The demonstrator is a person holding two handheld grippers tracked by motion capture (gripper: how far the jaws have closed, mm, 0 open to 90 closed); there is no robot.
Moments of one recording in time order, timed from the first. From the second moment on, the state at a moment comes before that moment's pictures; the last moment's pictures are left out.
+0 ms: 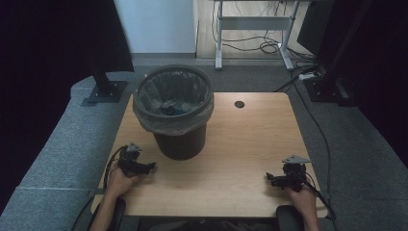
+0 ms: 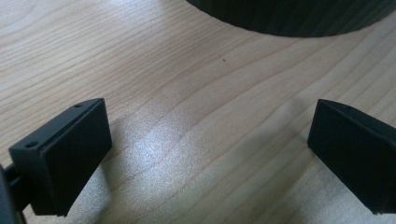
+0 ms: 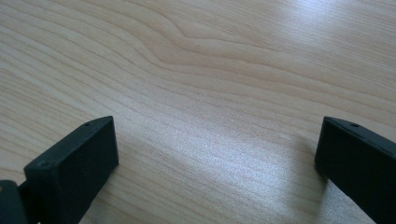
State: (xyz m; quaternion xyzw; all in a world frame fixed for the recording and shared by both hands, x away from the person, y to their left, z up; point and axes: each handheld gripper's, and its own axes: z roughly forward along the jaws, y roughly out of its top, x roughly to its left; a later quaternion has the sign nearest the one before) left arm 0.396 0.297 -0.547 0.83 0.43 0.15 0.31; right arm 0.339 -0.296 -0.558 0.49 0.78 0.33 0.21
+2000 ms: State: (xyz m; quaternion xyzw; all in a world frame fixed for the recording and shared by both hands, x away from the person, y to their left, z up) left arm 0.441 0.317 -0.501 0.82 0.42 0.14 0.35; right arm 0.342 -0.287 -0.544 0.47 0.79 0.33 0.18
